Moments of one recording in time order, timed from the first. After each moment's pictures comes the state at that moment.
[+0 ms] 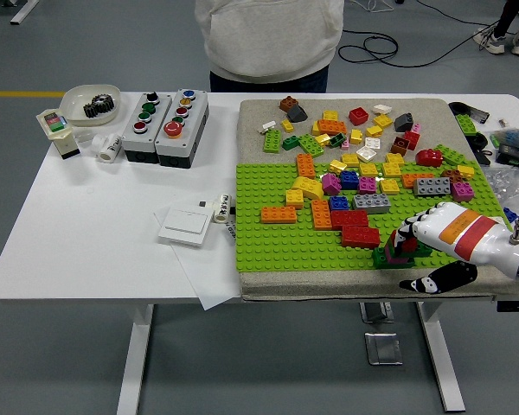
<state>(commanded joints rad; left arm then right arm) -0.05 0.08 -0.07 -0.31 -0.30 0.33 -0.05 0.39 -0.77 0.85 1.54 -2.11 0.04 0.29</state>
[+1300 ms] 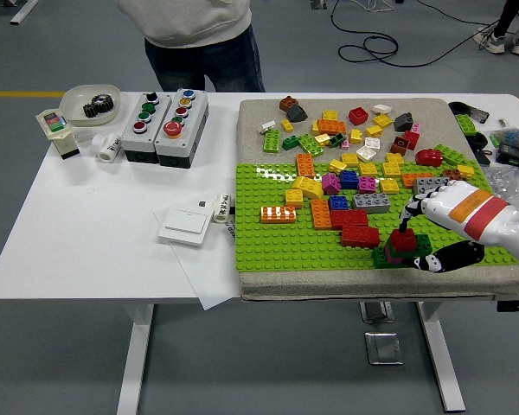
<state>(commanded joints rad) -0.05 0.08 -0.08 -0.31 -0.29 0.34 -0.05 0.39 -0.77 0.95 1.54 -2.05 -0.01 0.27</state>
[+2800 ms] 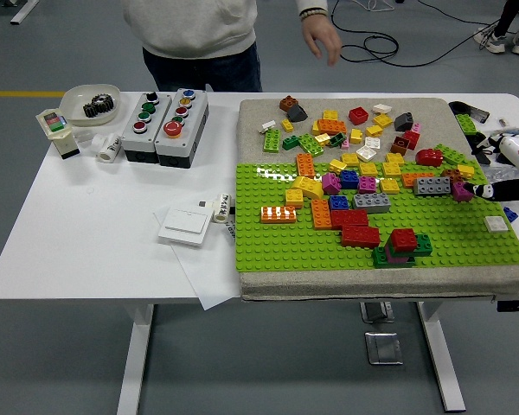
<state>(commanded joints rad) -0.05 0.08 -0.08 -0.31 -0.30 0.34 -0.05 0.65 -0.61 0.85 0.89 -1.96 -0.19 0.20</state>
